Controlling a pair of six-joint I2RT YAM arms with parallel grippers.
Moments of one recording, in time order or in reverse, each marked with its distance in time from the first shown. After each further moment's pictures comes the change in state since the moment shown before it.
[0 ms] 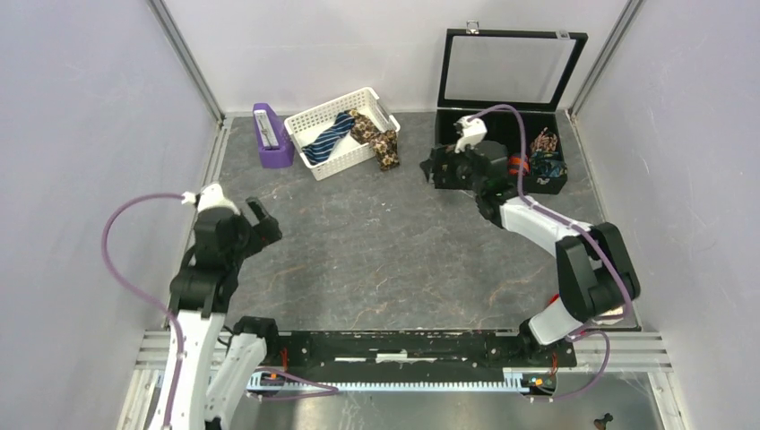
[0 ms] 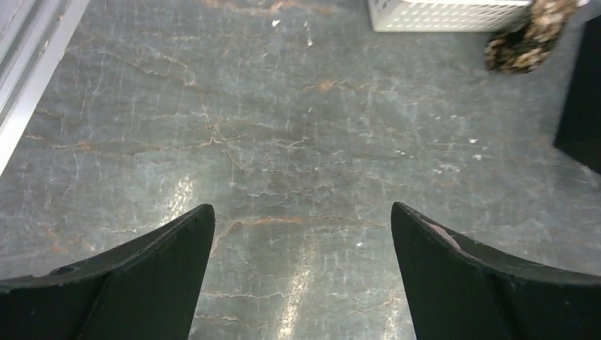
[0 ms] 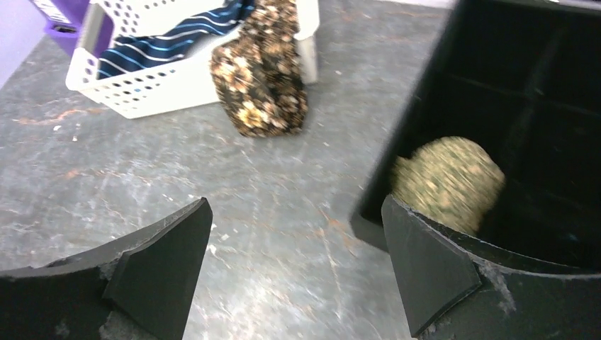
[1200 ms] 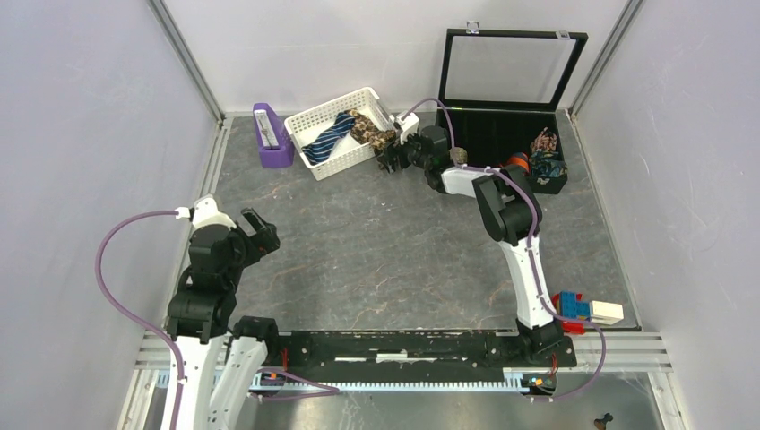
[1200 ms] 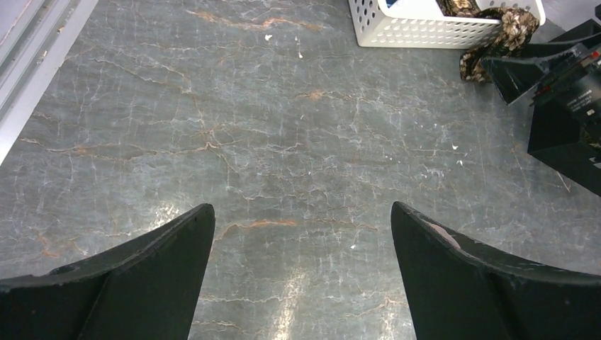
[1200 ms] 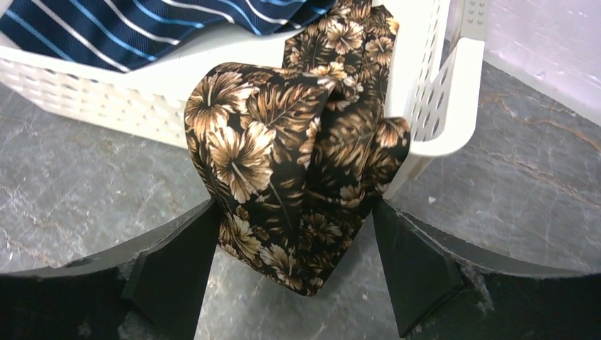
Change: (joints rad) left arm 0.000 -0.203 -0.077 -0.004 0.013 -0.007; right arm 0.088 0.835 0.687 0.156 -0.233 -0.272
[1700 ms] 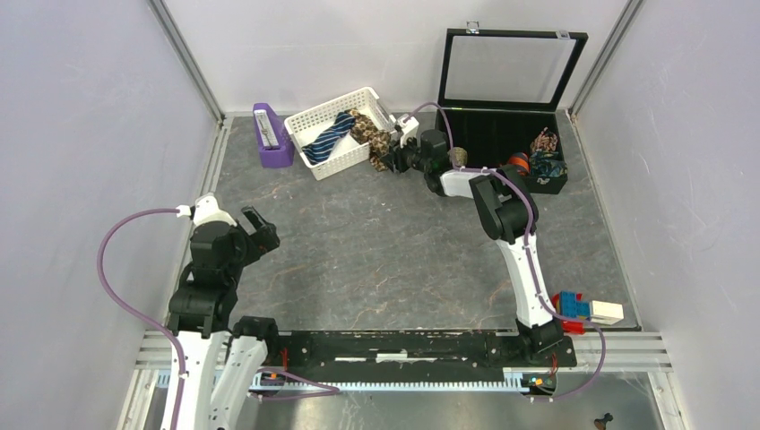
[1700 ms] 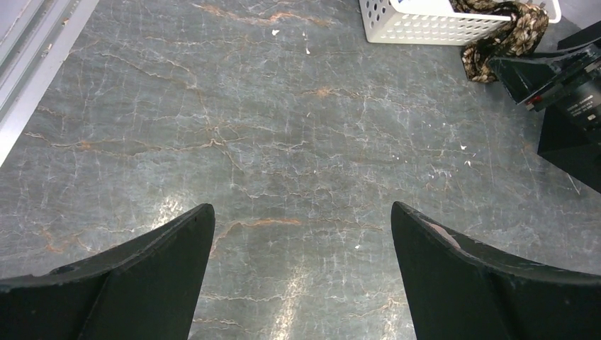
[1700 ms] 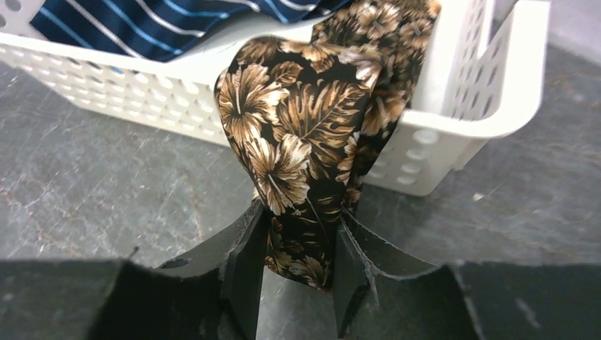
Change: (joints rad) left arm 0.011 0.027 0.000 0.000 0.000 0.000; right arm 0.000 0.063 0.043 0.040 -0.060 0.080
